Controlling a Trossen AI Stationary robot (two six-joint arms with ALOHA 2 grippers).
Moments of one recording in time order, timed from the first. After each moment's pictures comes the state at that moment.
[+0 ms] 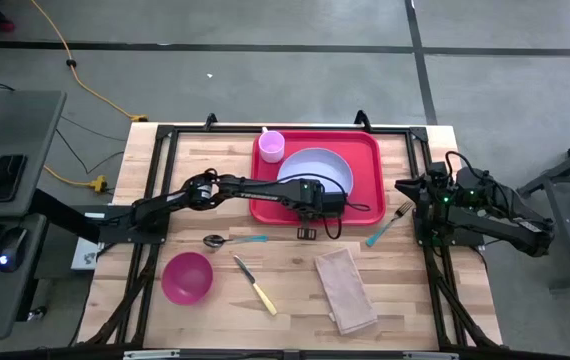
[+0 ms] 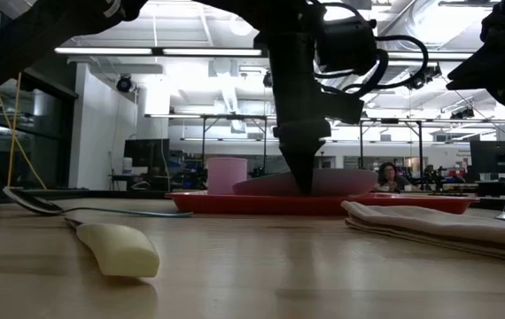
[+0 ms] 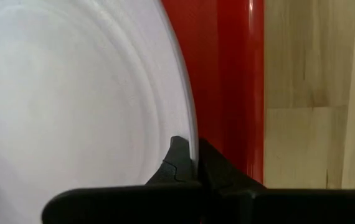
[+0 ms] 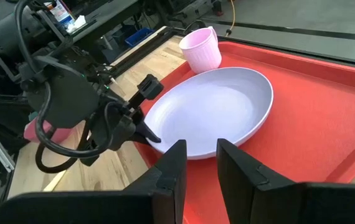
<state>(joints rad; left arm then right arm) 0.01 2.43 2.20 -1.10 -0.20 0.13 -0.31 0.01 0.46 -0.78 0.07 0.52</state>
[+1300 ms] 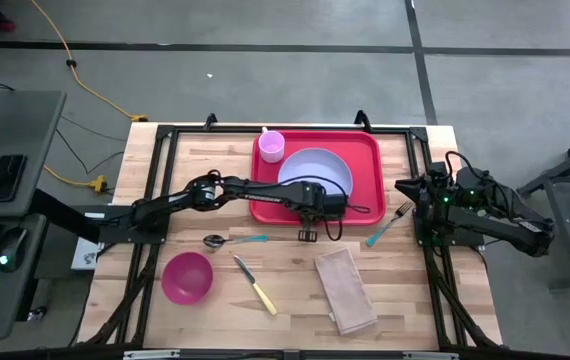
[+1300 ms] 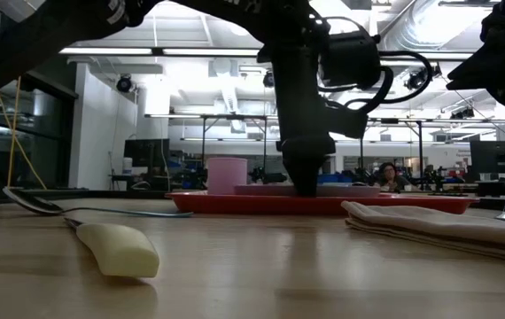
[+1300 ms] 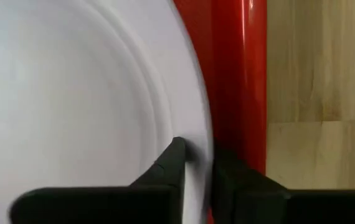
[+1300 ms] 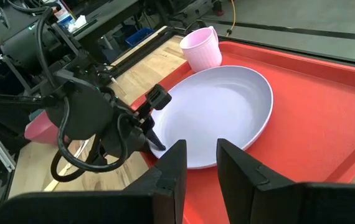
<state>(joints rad) 0.01 2.48 2.20 -1.07 -0.17 0.13 -0.31 0.01 0.46 -0.78 0.07 0.52</state>
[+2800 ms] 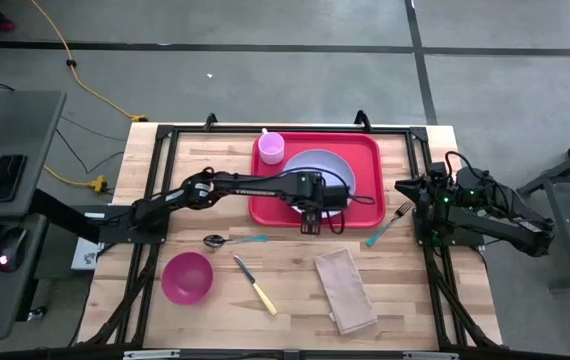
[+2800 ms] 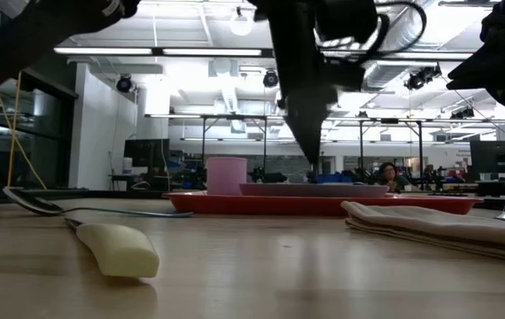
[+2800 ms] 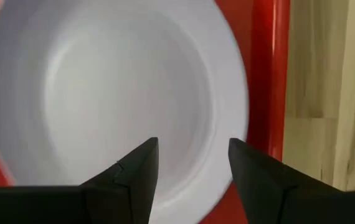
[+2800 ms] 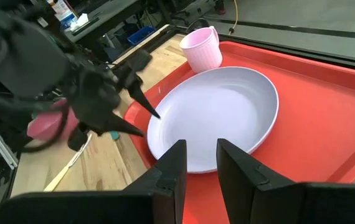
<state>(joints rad) 0.01 2.41 2.33 -1.20 -0.29 0.11 -0.31 0.01 0.46 -0.78 0.06 0.51</state>
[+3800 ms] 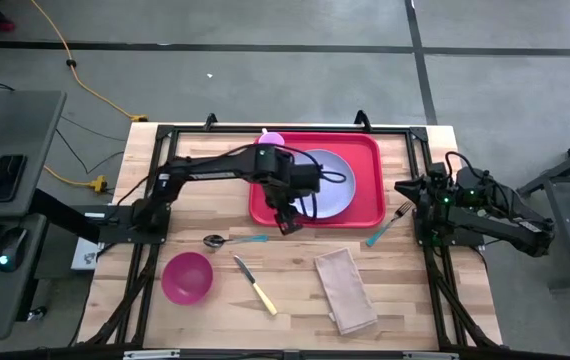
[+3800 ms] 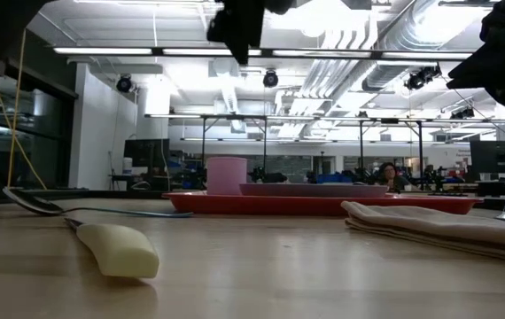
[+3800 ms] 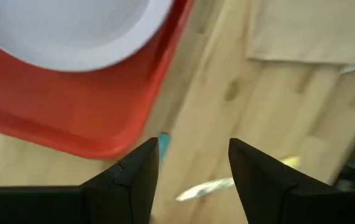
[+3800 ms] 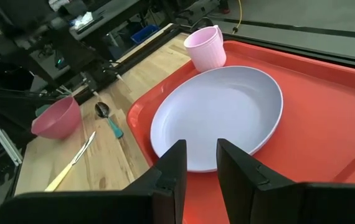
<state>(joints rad) 0.00 2.11 2.34 -1.57 0.08 -0.40 -0.31 0.01 0.46 -0.78 0.04 0.51</state>
